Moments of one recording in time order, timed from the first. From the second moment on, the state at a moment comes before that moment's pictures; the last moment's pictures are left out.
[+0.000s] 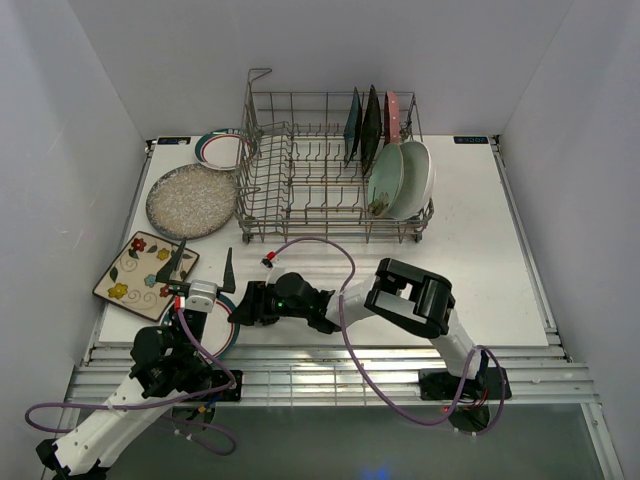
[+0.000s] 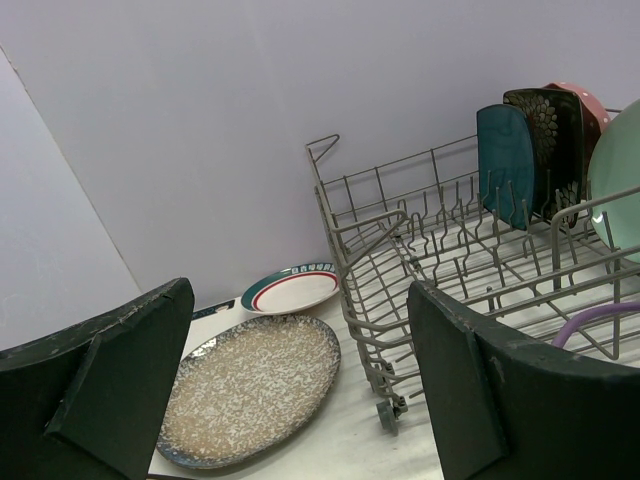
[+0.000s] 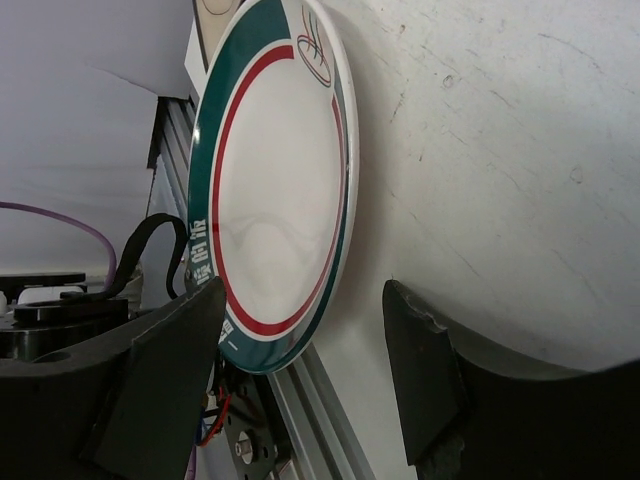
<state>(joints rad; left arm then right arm) -0.82 0.01 0.18 0.36 -0.51 0.63 1.23 2.11 1.03 0.76 -0.14 1.02</state>
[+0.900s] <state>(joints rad) -0.82 0.01 0.18 0.36 -0.51 0.64 1.24 2.22 1.13 0.79 -0.18 1.07</state>
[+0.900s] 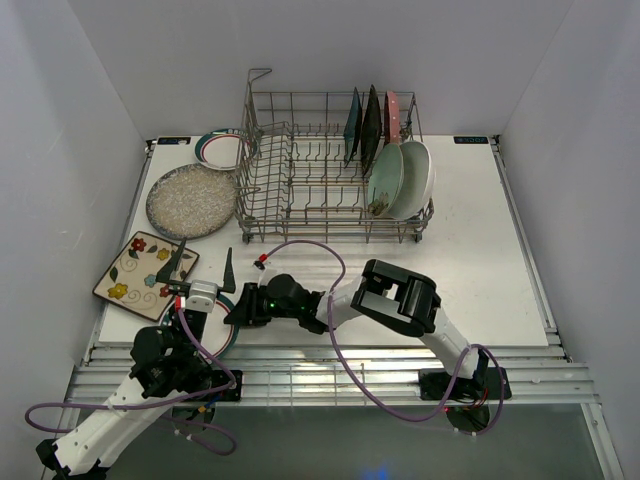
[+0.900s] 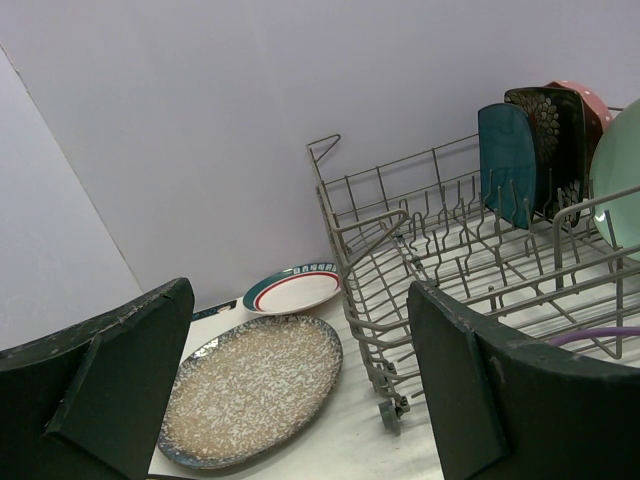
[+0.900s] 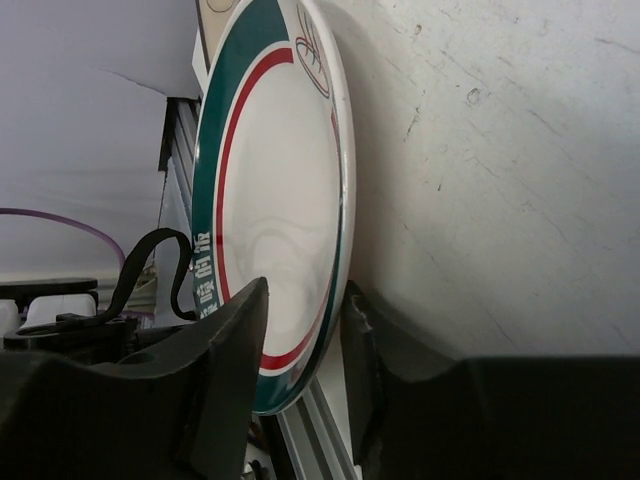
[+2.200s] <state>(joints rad) -0.82 0.01 0.18 0.36 -0.52 0.64 1.24 1.78 0.76 0.68 0.24 0.88</state>
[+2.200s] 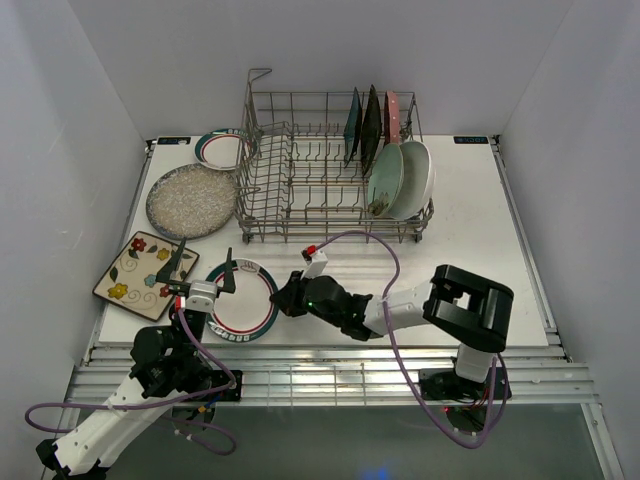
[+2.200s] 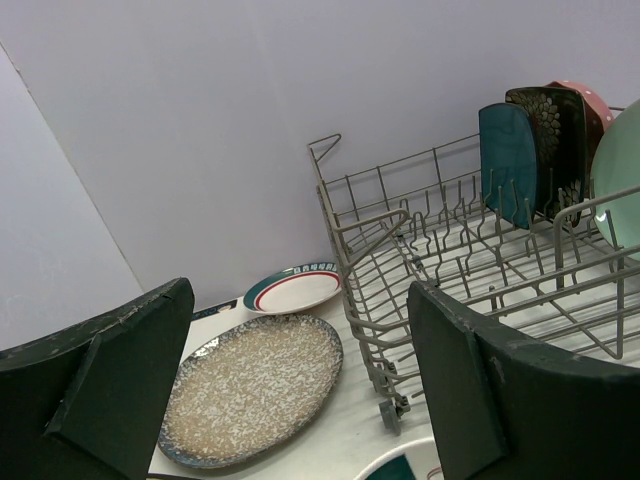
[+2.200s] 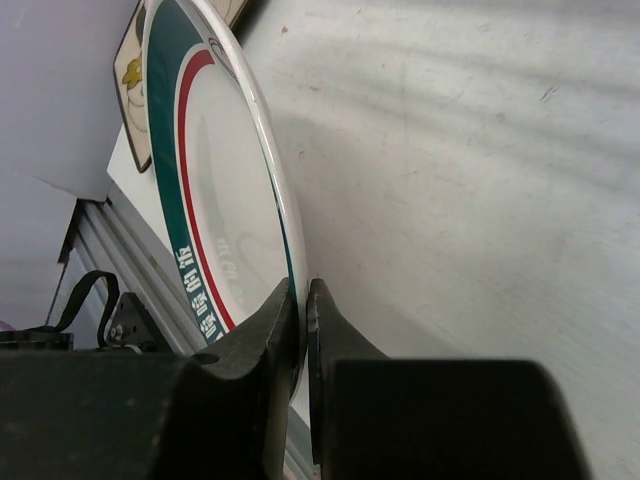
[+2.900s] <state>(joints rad) -0.82 0.01 0.18 0.36 -0.52 0.65 1.24 1.40 0.68 0.48 0.53 0.62</state>
